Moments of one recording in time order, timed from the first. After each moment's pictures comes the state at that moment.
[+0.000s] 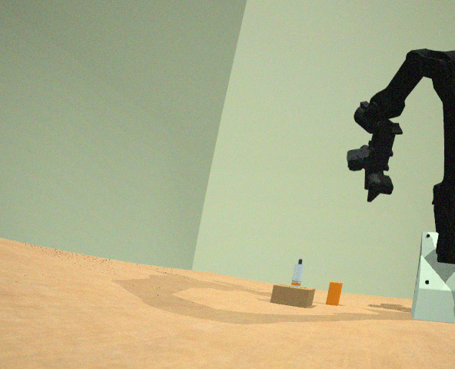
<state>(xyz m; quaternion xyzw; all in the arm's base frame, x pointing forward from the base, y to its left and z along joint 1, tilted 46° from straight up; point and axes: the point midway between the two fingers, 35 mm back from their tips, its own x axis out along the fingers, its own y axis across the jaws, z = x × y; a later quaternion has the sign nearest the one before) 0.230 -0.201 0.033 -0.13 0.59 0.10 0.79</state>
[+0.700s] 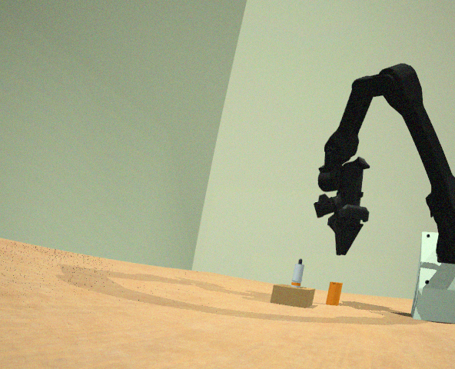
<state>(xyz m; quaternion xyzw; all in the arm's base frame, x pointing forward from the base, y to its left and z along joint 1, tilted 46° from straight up) 0.264 -0.027 -0.017 0.12 0.59 0.40 0.69</state>
